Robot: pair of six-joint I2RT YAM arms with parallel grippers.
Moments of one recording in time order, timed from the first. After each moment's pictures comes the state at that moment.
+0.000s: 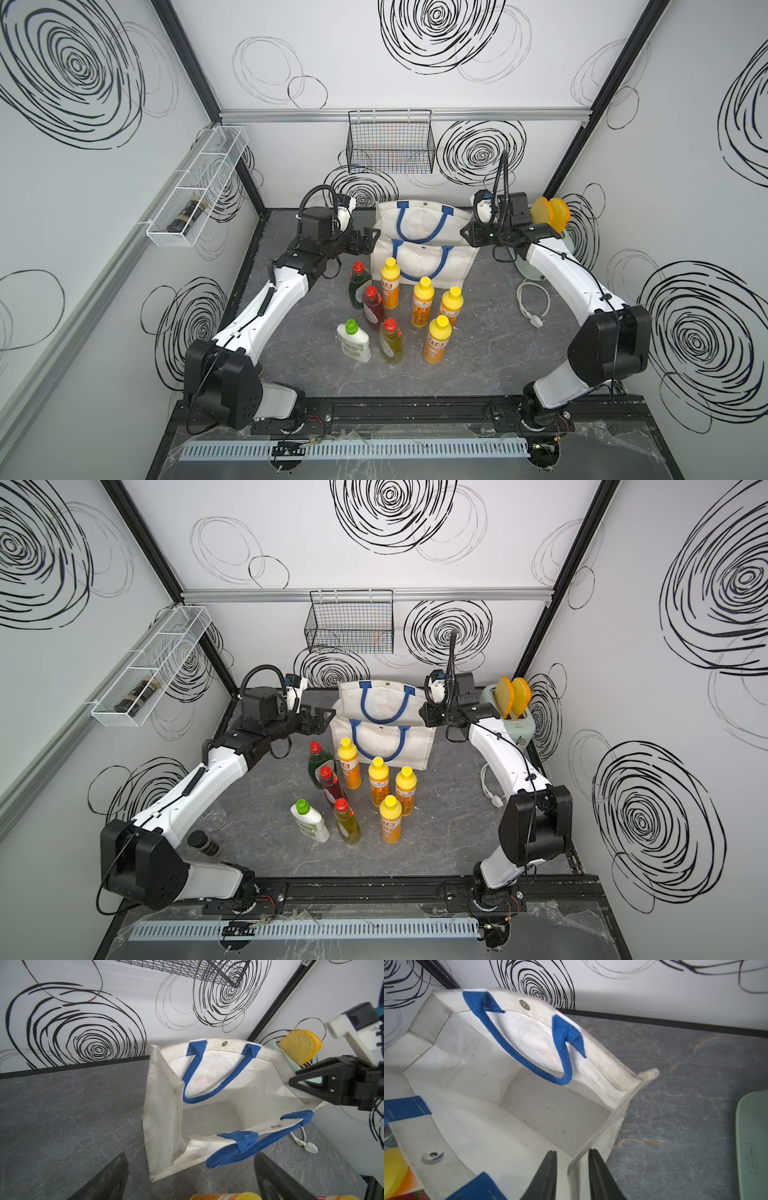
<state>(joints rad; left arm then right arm) -0.24 1.40 1.18 -0.21 0.34 -0.20 0.23 1.56 1.42 -0.56 -0.27 0.06</state>
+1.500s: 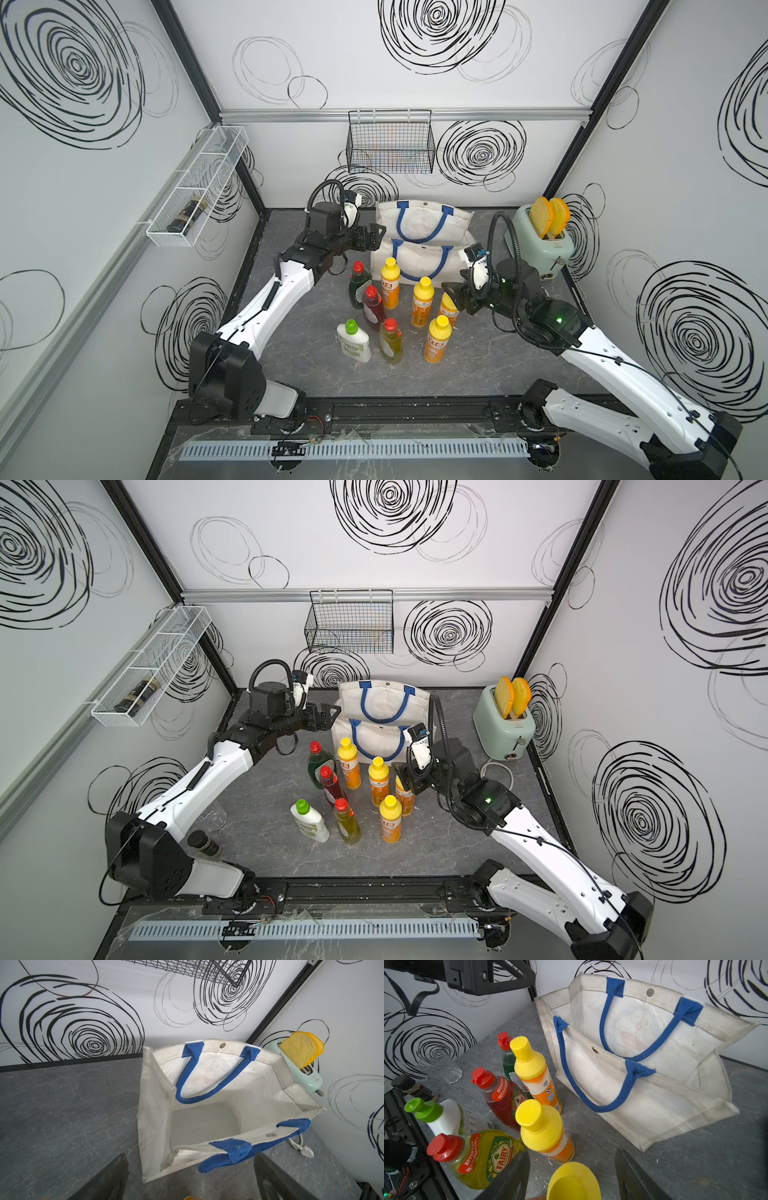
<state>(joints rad) -0.30 1.43 1.24 -0.26 0.28 -0.26 0.72 0.92 0.92 -0.47 -0.01 0.12</state>
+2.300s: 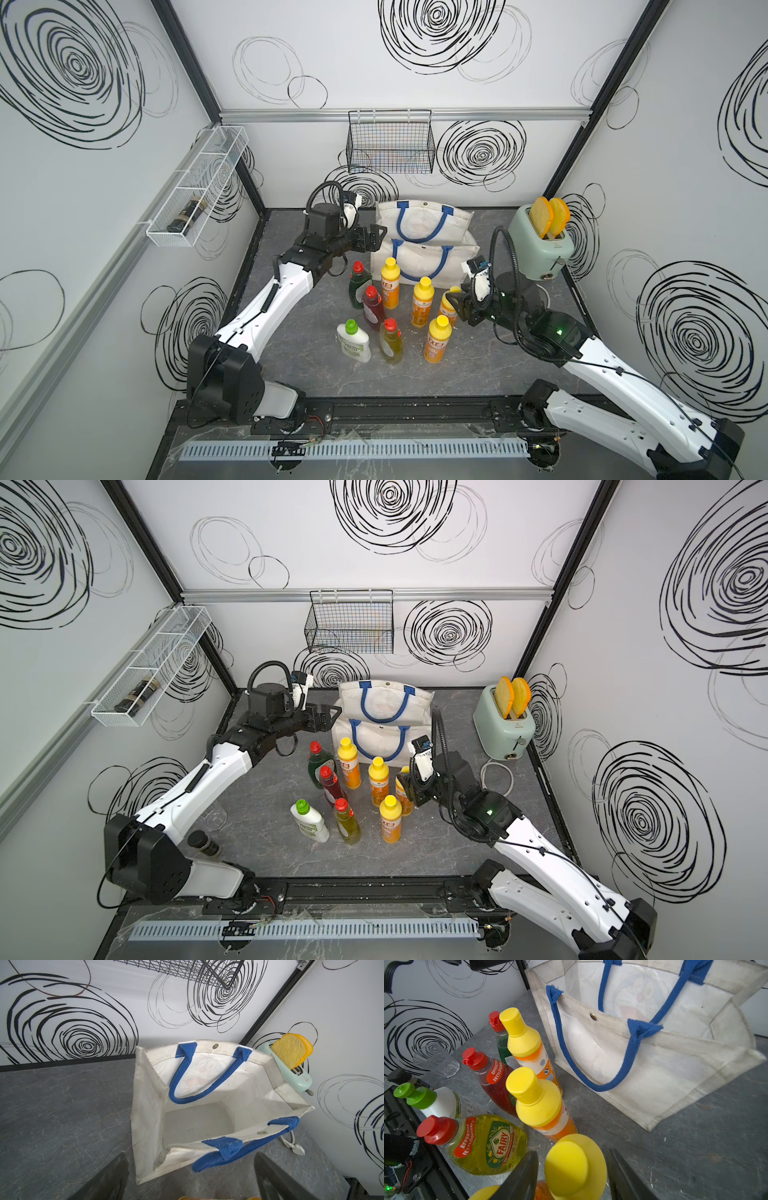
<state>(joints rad) -0.30 1.43 1.23 -0.25 0.31 -0.27 0.74 0.85 0.80 -0.48 0.03 0.20</state>
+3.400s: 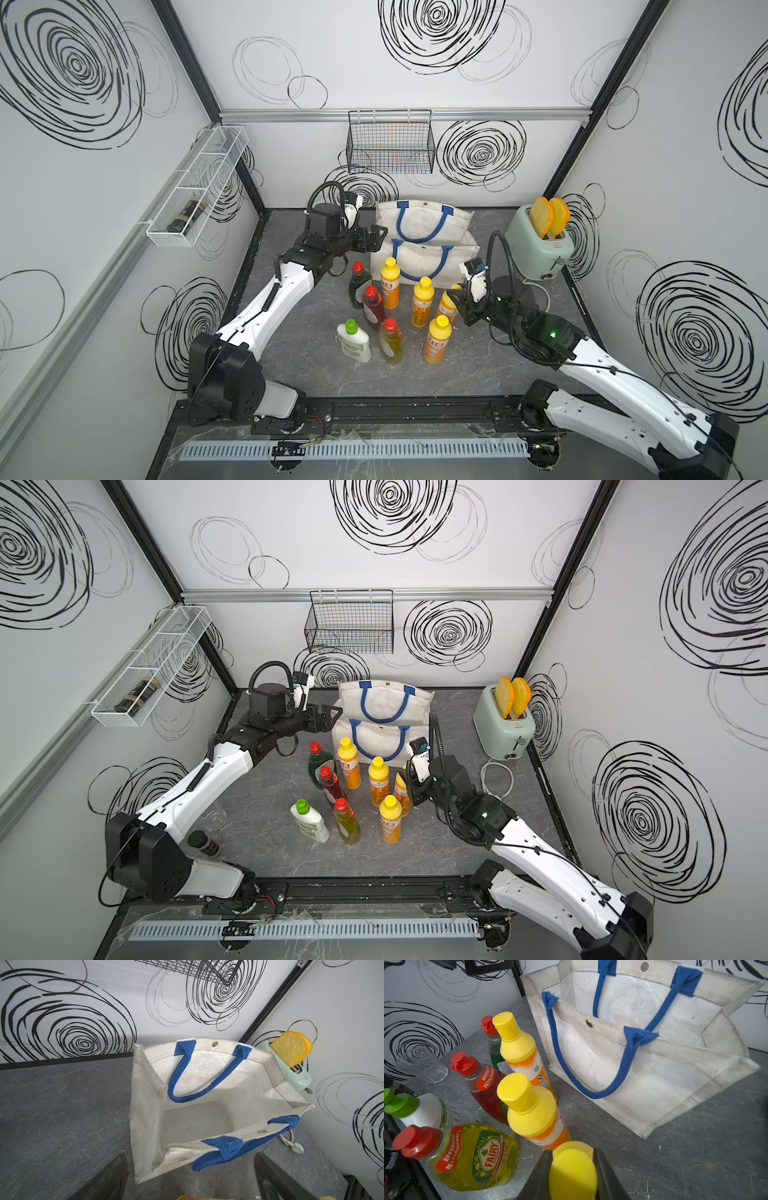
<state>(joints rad) -0.31 1.43 1.23 -0.25 0.32 -0.27 0.78 0.86 0.76 -0.38 0.11 0.19</state>
